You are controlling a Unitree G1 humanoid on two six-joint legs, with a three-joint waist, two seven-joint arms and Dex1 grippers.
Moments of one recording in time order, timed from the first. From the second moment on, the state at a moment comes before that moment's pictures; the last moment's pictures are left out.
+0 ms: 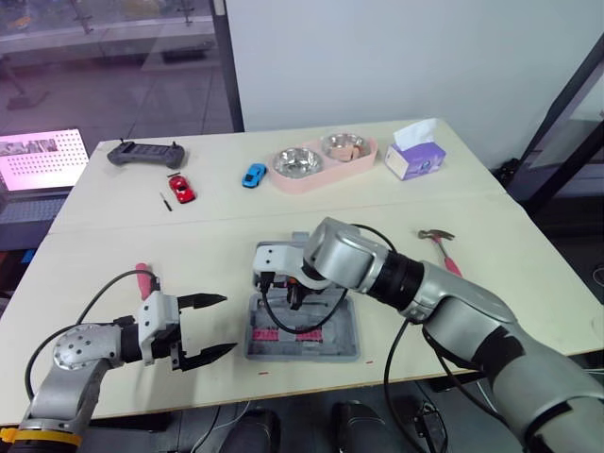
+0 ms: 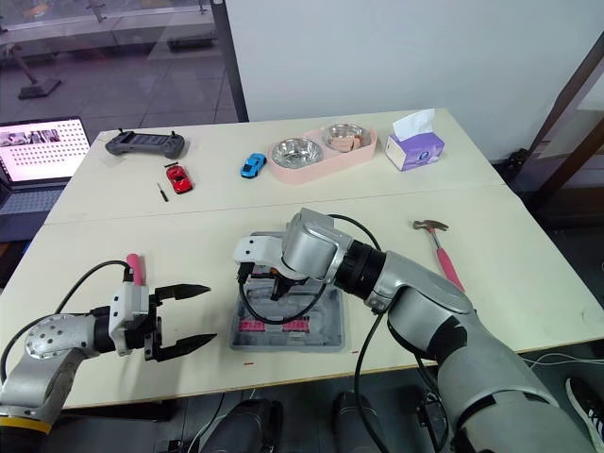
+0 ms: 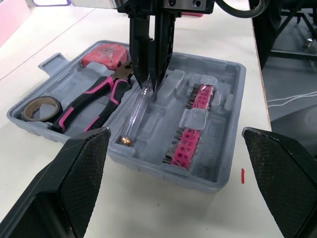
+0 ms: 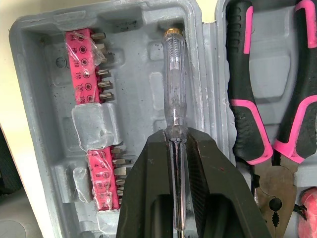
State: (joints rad) left arm 0.06 0.69 0.10 -0.02 -0.43 -0.12 -1.24; right arm -1.18 -0.28 0.96 0.22 0.06 1.19 1.03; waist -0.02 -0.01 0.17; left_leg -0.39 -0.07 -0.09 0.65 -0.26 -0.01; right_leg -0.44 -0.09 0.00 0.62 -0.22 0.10
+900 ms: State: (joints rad) left arm 0.07 0.69 0.11 -0.05 -0.43 -0.10 -1.23; right arm -0.77 -0.33 0.60 -0.22 0.13 1.07 0.81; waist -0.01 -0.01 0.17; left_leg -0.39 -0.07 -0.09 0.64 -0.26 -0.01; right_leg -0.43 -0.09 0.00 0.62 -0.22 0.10
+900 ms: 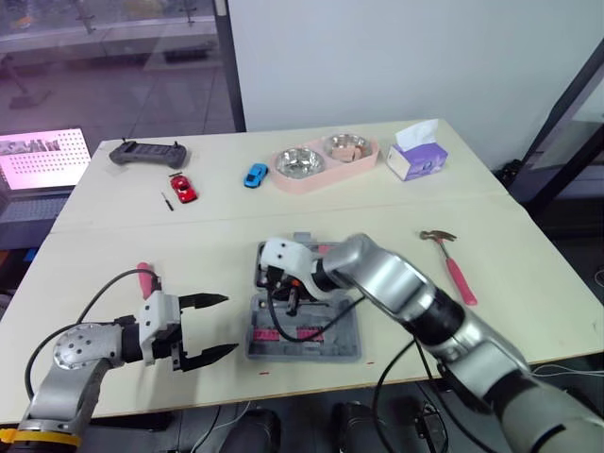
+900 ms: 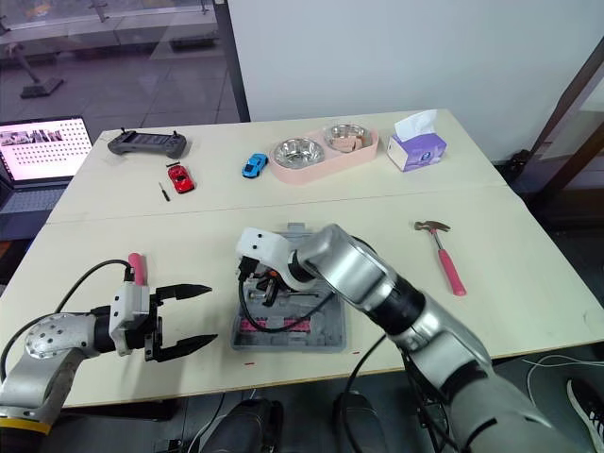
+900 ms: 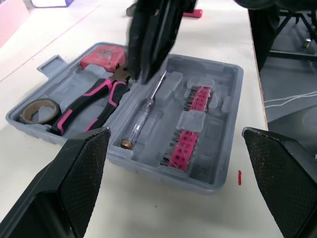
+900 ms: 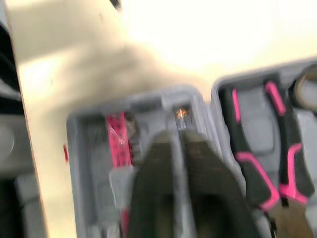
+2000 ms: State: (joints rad) left arm 0.07 0.71 0.11 -0.05 -0.43 -0.09 -1.24; right arm -0.53 -0.30 0.55 -0.06 0.04 0.90 0.65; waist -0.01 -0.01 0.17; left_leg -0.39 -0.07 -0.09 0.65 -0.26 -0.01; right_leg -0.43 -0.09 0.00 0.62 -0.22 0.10
